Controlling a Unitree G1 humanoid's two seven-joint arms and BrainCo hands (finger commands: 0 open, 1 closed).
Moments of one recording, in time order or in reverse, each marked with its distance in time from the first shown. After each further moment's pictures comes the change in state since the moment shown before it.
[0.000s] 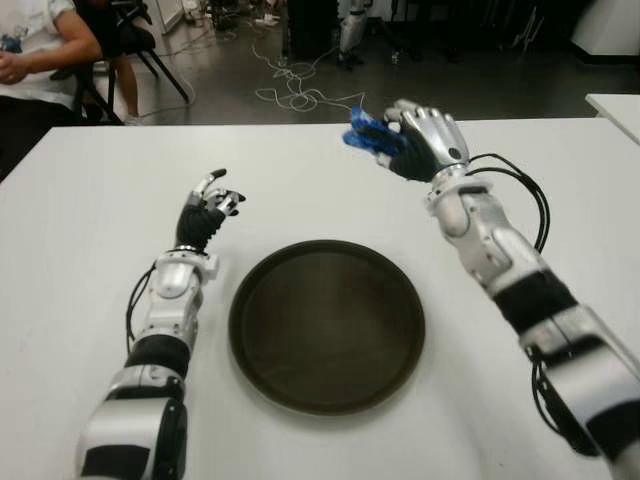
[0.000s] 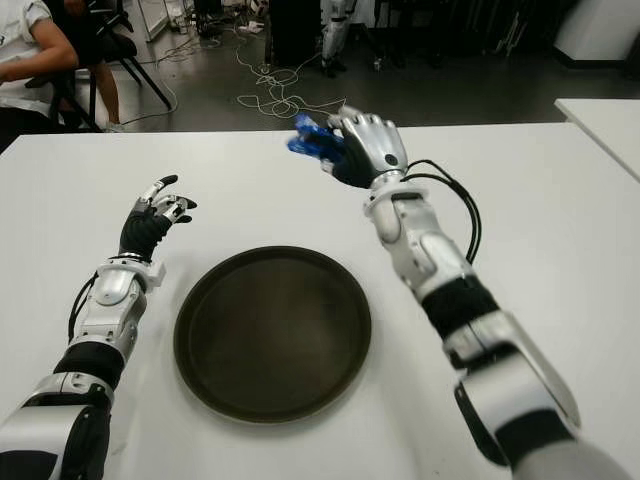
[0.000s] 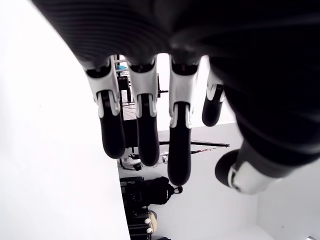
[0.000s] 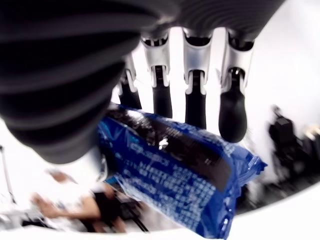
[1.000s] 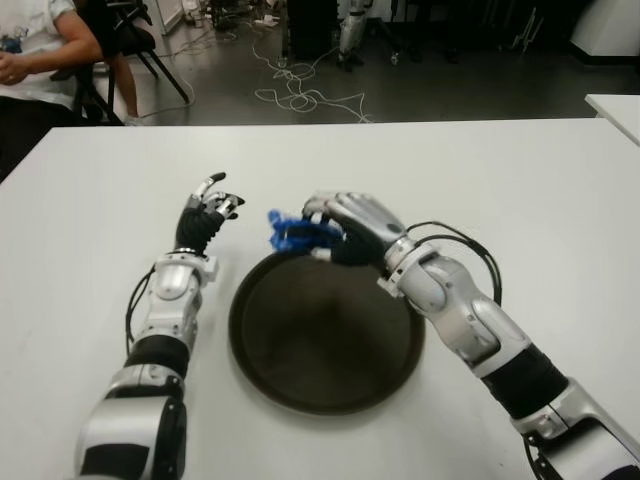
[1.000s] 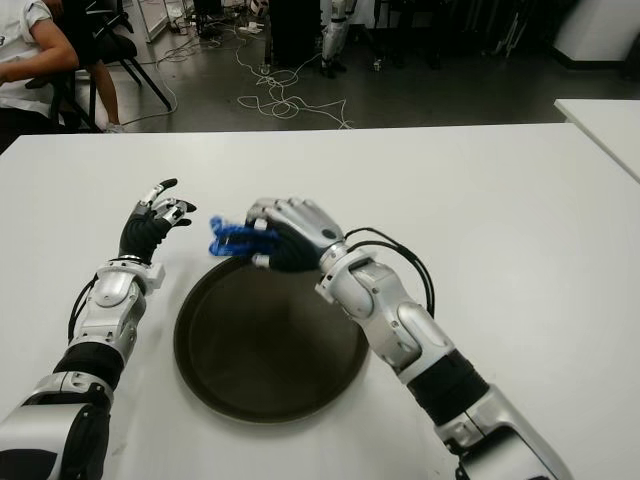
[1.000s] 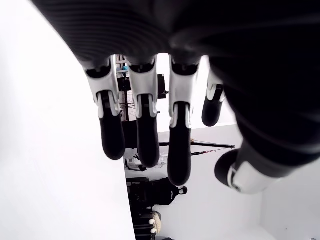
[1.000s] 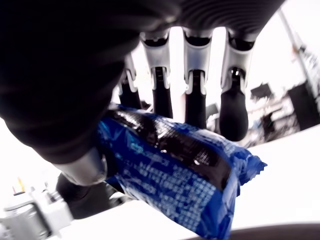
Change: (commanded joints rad) left arm 0.004 -0.003 -0.005 0.003 0.007 -0.026 0.002; right arm 0.171 0.065 0.128 -0.154 0.117 -0.189 0.379
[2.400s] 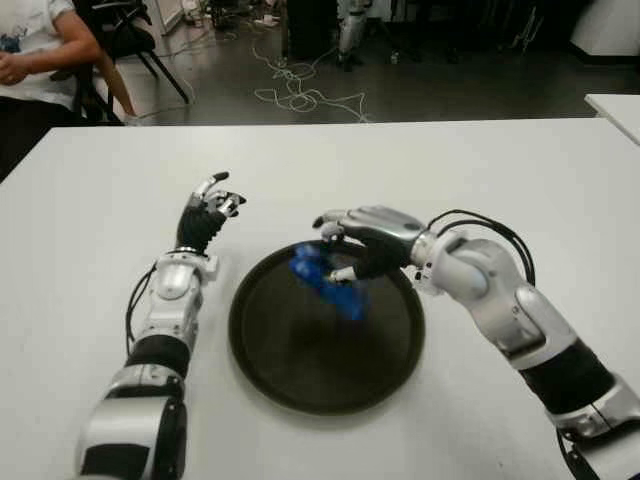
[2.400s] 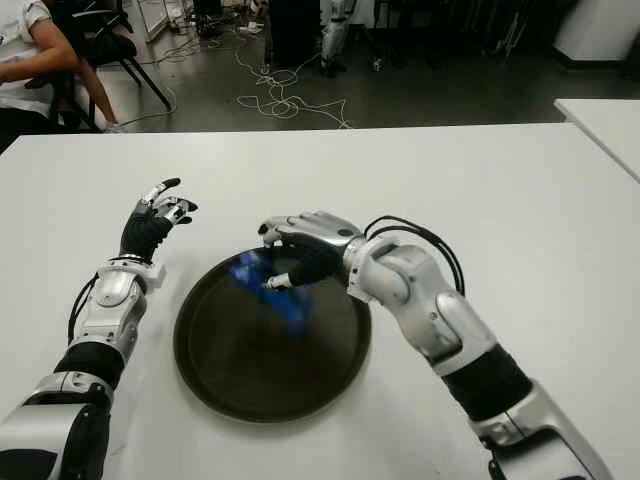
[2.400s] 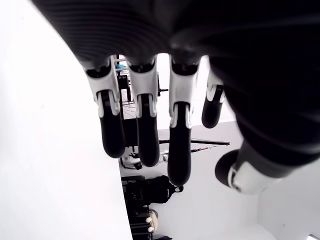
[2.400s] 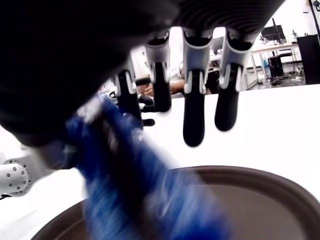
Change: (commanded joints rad) left arm -0.003 0.005 0.001 -0.012 -0.004 0.027 -0.010; right arm 0.001 -0.132 -0.098 -0.179 0.003 0.027 0.300
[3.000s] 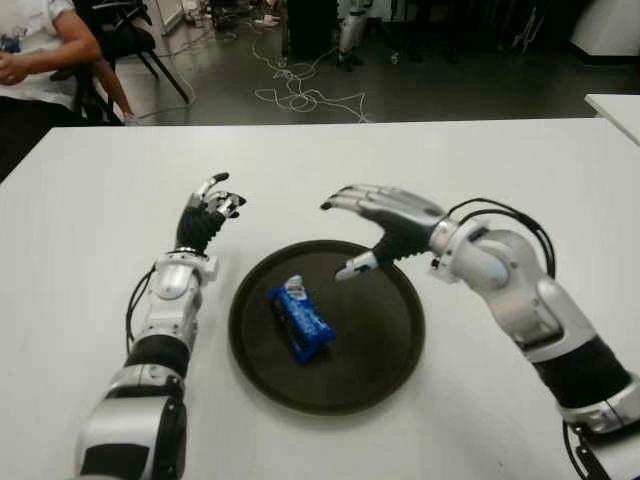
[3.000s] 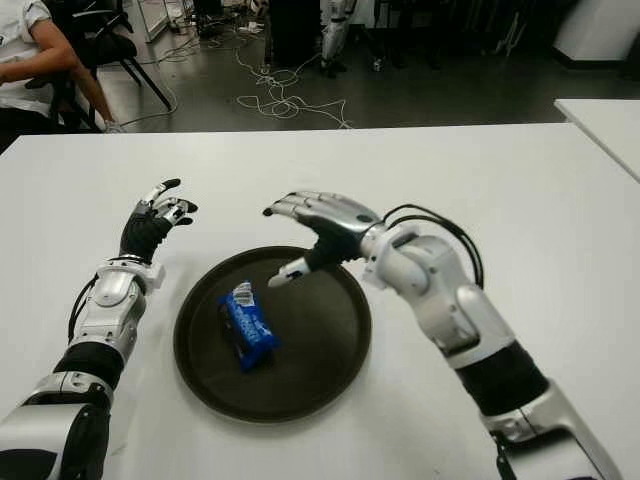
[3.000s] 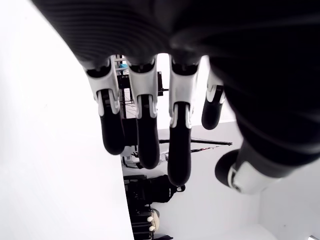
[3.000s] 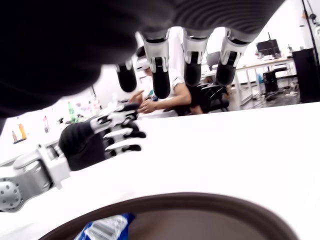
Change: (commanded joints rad) left arm 0.002 -0.002 0.004 0.001 -0.012 -0.001 -0.010; right arm 0.028 -0.042 -0.091 -0.011 0.037 -0.005 -0.008
